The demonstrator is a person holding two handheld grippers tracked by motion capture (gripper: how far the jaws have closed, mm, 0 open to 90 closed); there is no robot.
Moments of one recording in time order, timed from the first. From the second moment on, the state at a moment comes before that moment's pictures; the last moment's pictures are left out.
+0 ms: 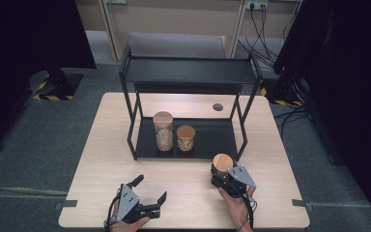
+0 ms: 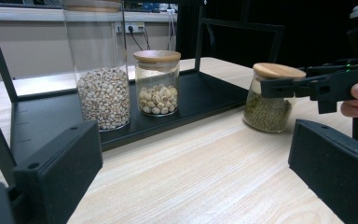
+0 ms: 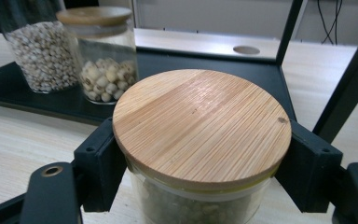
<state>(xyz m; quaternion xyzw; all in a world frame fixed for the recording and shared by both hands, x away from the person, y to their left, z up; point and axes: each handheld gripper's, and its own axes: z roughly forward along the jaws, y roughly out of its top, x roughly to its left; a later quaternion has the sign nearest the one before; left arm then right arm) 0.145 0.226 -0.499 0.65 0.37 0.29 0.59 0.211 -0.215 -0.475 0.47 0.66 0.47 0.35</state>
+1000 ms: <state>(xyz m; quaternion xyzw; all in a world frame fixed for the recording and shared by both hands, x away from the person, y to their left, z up) 0.145 0.226 -0.500 0.65 0.37 0.29 0.59 0.217 -0.210 -0.456 0.44 0.67 0.49 0.34</state>
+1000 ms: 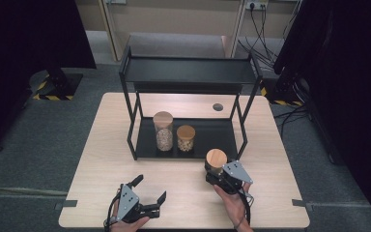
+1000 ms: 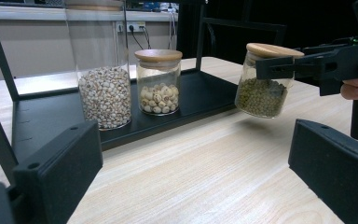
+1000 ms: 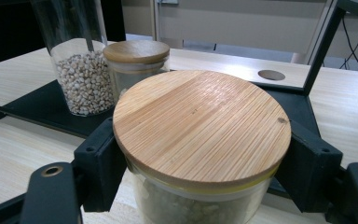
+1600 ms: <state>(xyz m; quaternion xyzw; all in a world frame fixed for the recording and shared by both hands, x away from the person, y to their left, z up) 0.145 0.226 -0.500 0.65 0.37 0.29 0.59 0.233 -0.204 -0.446 0.44 0.67 0.50 0.34</state>
